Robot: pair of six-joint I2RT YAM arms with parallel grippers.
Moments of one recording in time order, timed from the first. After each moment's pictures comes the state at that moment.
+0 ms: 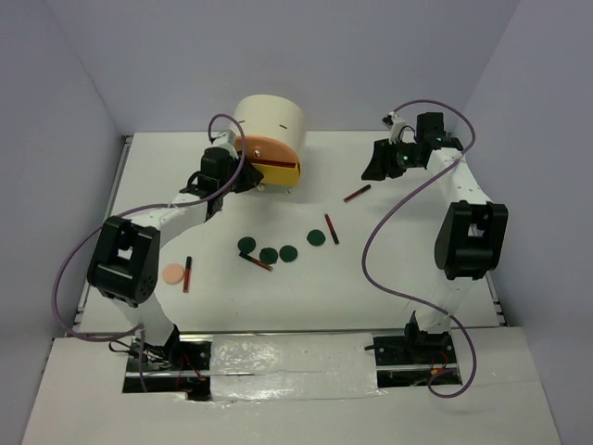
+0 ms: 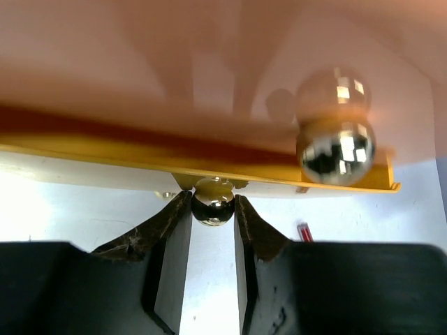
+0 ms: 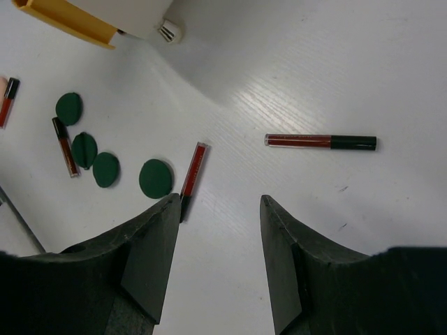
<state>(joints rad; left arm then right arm) -0.31 1.74 1.14 0.18 0.09 -0.58 -0.06 1.84 1.59 -0.68 -0.76 -0.24</state>
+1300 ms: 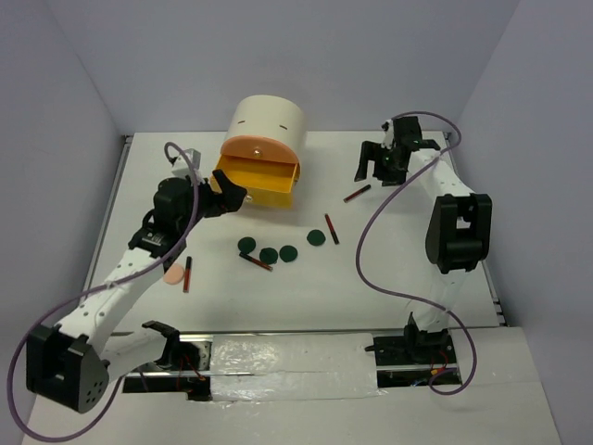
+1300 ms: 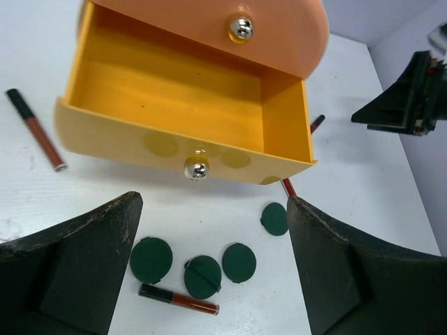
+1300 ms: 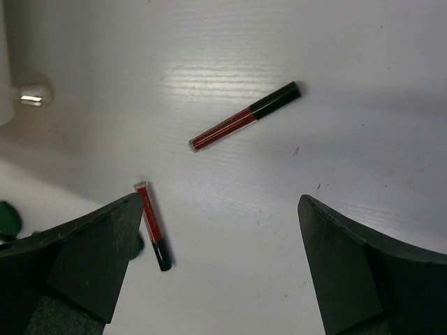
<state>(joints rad) -0.31 1.10 0.81 0.00 0.06 -0.52 0.03 1.90 1.57 -0.62 -0.30 0.16</state>
